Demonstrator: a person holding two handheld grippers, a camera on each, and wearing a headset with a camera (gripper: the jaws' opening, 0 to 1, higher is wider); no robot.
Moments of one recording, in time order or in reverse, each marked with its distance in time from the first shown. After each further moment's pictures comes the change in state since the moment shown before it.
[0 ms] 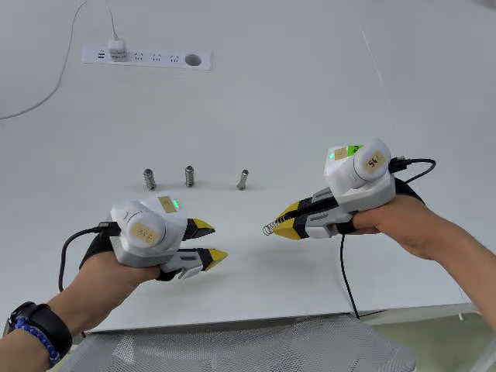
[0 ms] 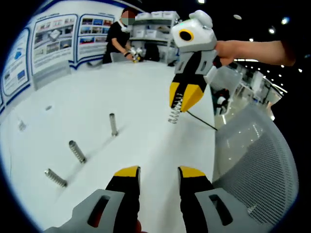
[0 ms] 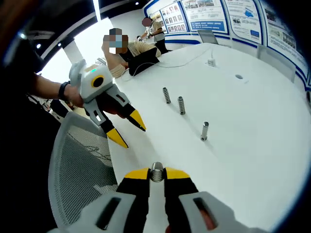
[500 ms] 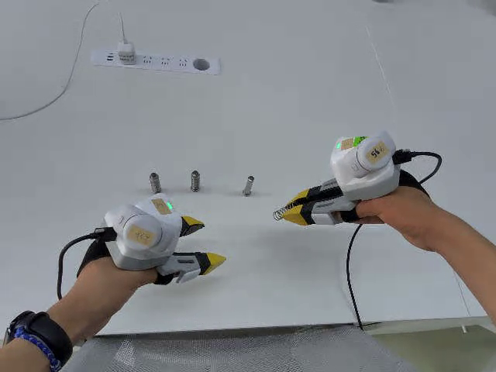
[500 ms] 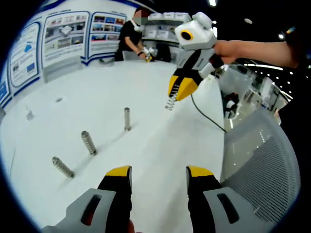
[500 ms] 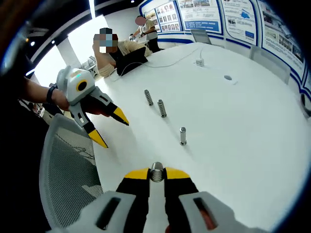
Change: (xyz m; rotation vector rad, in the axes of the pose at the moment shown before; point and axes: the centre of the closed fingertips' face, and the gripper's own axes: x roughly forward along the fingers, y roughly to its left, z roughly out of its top) left arm -0.006 0.018 -0.008 -0.061 -0.008 0.073; right arm -0.002 -0.043 0.011 -0.006 0.018 -0.078
